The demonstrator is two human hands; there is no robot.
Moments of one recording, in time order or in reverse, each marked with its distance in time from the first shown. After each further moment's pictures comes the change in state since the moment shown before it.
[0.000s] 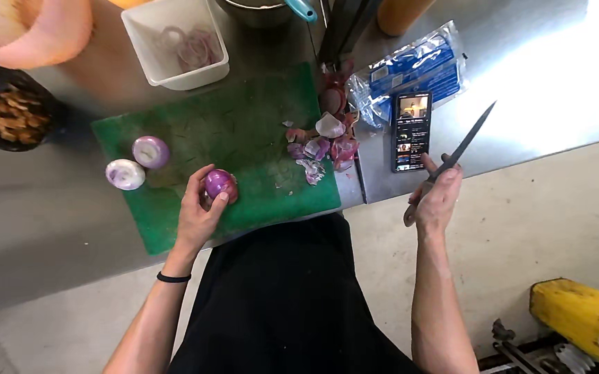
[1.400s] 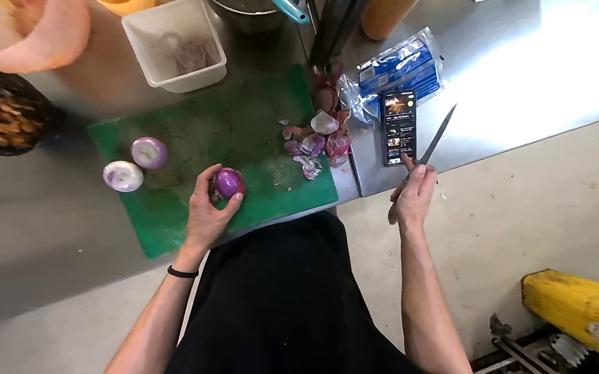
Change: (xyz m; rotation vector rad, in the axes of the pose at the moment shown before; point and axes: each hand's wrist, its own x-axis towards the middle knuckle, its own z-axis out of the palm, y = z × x) left_hand 0.000 -0.012 0.012 0.024 -0.001 0.174; right_hand -0.022 0.000 0.019 -0.023 0.080 0.070
